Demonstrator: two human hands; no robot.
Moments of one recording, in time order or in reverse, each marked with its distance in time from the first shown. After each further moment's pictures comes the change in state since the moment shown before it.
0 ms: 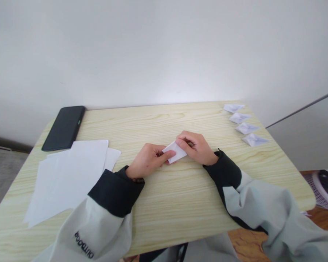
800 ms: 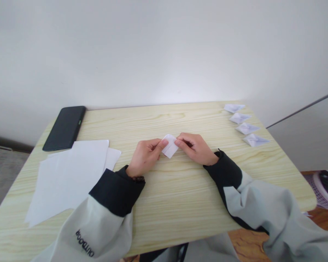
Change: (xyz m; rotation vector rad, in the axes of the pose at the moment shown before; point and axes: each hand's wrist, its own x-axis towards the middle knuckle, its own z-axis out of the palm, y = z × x) left_hand 0.002 -0.008 0.000 0.056 0.271 0.057; right_hand 0.002 -0.001 0.001 -0.048 -0.067 0.012
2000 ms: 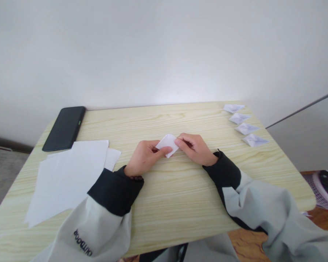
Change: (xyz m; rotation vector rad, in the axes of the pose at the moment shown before) left_hand 0.000 0.000 -0.003 -0.040 -0.090 -0.098; right_hand 0.000 -0.002 0.001 0.004 0.022 0.077
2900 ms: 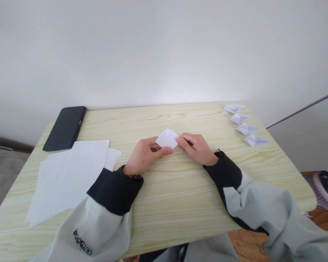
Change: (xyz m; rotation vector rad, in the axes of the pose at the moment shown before) left_hand 0.001 -0.002 0.002 -0.101 0.009 -0.038; right_hand 0.000 0.001 0.000 0.022 0.026 0.038
